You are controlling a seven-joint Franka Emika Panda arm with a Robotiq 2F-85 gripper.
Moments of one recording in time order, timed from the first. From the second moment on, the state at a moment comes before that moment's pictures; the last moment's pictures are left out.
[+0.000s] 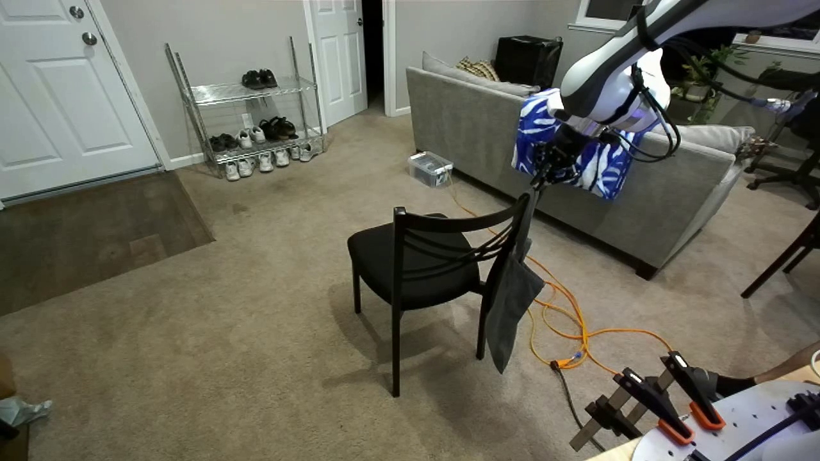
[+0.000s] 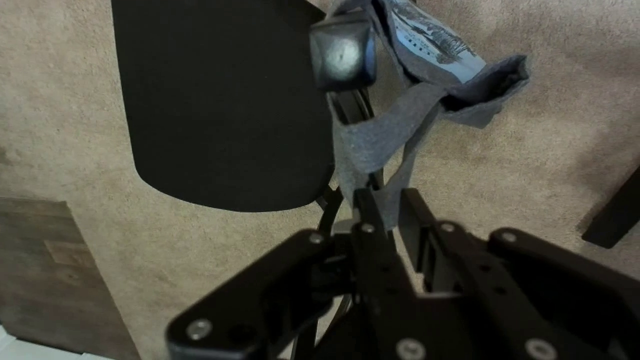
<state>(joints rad) -0.41 0.53 0.33 -2.02 0.21 2.75 -2.17</state>
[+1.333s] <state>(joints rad) -0.33 0.57 0.24 -1.94 0.21 2.67 -2.12</state>
